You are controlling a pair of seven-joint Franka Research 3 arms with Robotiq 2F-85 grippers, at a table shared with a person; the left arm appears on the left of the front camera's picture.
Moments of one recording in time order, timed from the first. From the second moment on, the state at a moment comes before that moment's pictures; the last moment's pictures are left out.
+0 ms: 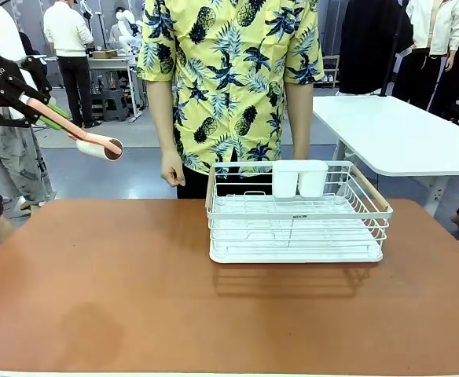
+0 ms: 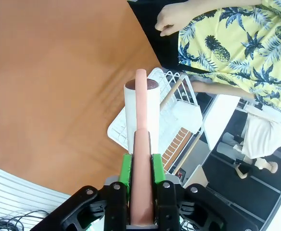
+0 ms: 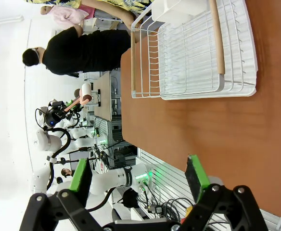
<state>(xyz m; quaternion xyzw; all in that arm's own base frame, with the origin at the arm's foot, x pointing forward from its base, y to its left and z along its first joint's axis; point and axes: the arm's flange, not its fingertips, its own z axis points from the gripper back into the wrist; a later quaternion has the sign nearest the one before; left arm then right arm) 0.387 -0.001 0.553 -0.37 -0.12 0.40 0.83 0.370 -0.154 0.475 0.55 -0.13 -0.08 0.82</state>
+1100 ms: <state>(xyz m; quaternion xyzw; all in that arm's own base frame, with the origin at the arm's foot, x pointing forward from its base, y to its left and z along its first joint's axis) 0.387 -0.001 0.553 -0.37 -0.12 0.40 0.83 0.370 -0.154 0.475 0.55 -0.13 -0.08 0.82</state>
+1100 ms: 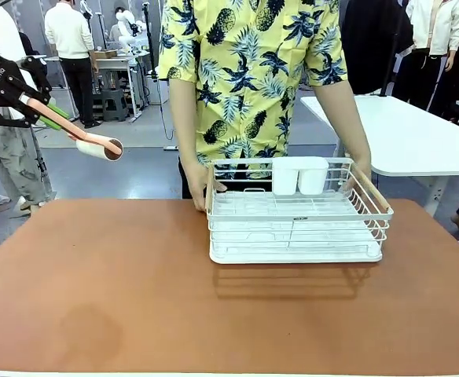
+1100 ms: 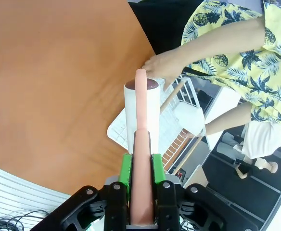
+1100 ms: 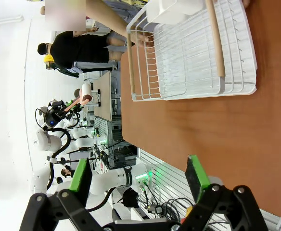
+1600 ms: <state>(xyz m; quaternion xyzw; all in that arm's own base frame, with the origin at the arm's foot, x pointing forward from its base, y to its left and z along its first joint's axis) 0.387 -0.001 0.553 -0.37 -0.12 0.40 0.83 0.370 -0.154 0.475 0.55 -0.13 -0.08 0.82</state>
